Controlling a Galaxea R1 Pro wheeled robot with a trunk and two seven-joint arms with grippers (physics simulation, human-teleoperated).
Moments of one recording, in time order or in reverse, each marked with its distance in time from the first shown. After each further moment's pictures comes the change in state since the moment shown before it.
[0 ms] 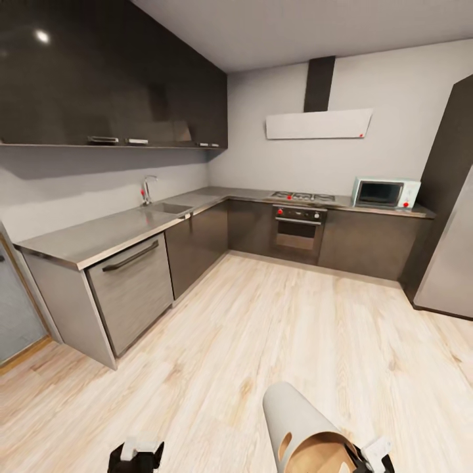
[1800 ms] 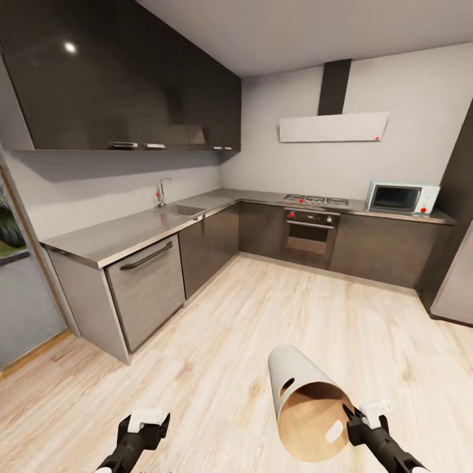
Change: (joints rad) left arm -0.040 -0.006 -0.011 -0.076 -0.002 -0.015 -0.007; right arm 0.083 0.016 -0.106 -0.471 -0.147 0.396 0.012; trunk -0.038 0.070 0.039
